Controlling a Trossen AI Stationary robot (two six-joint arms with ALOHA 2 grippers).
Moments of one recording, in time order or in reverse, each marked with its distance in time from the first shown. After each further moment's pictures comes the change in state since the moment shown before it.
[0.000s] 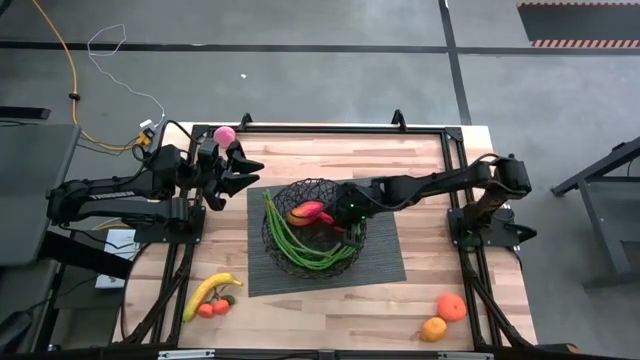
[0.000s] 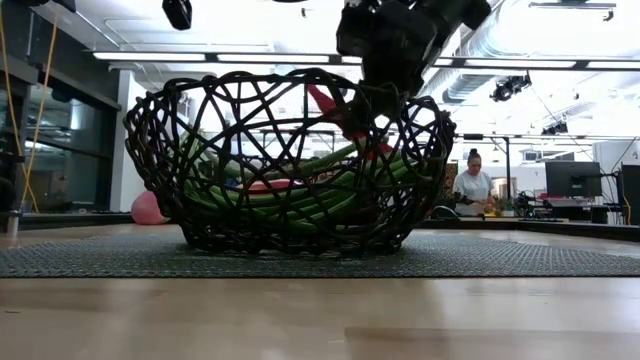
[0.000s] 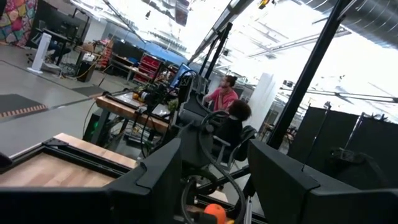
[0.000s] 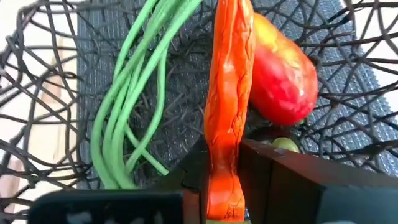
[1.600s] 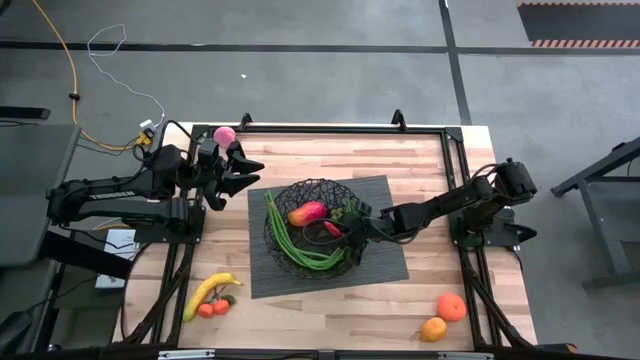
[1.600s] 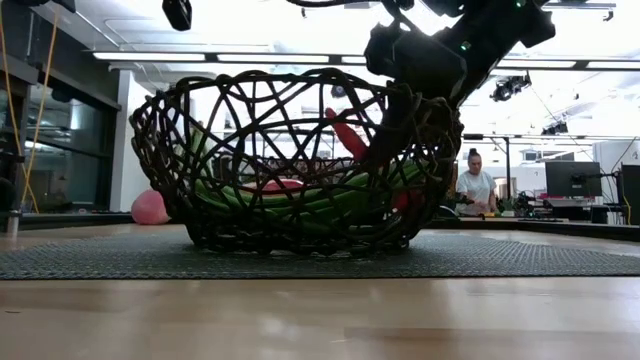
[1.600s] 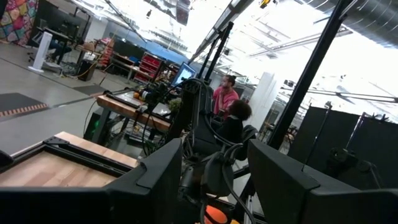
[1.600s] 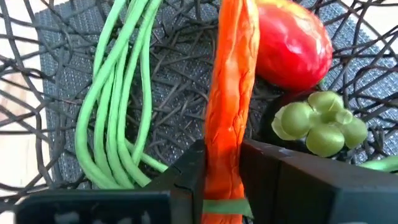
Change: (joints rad) left arm 0.000 0.000 0.000 -0.005 -0.004 0.000; right arm 0.184 -0.010 -0.245 0.290 0.301 0.239
